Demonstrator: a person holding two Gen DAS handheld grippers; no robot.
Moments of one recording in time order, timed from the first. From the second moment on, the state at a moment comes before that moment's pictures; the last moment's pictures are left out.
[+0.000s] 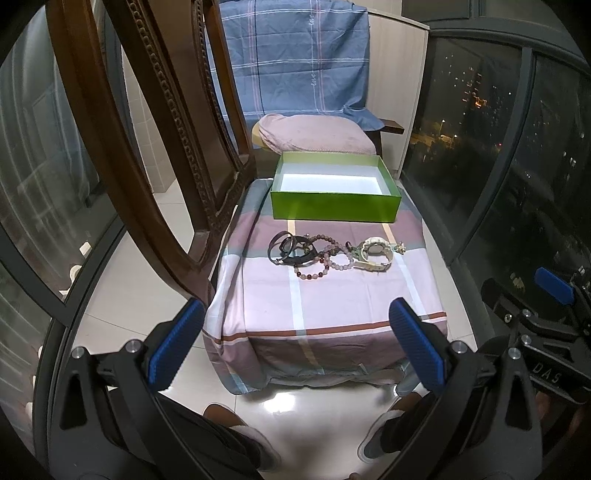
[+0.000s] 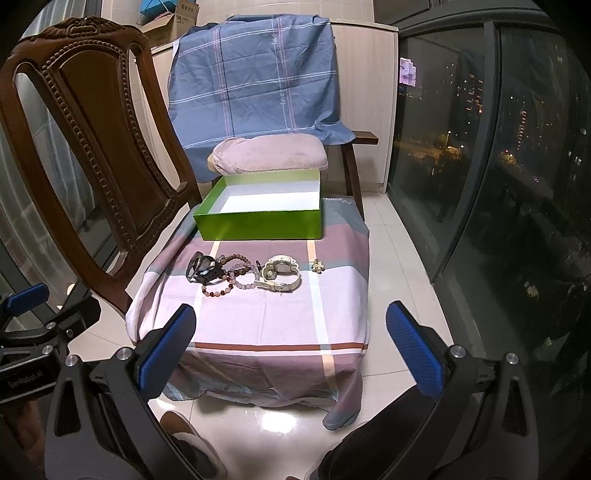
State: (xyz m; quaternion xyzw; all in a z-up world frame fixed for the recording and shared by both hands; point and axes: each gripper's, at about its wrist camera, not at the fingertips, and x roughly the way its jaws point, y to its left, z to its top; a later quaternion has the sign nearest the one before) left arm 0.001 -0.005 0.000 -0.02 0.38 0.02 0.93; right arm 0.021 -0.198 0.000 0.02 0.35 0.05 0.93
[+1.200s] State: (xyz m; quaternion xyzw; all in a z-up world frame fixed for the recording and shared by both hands) left arm 0.005 -0.009 -0.006 -0.02 0.39 0.02 0.92; right arm 0.022 -0.200 -0.006 0.02 0.36 0.05 0.93
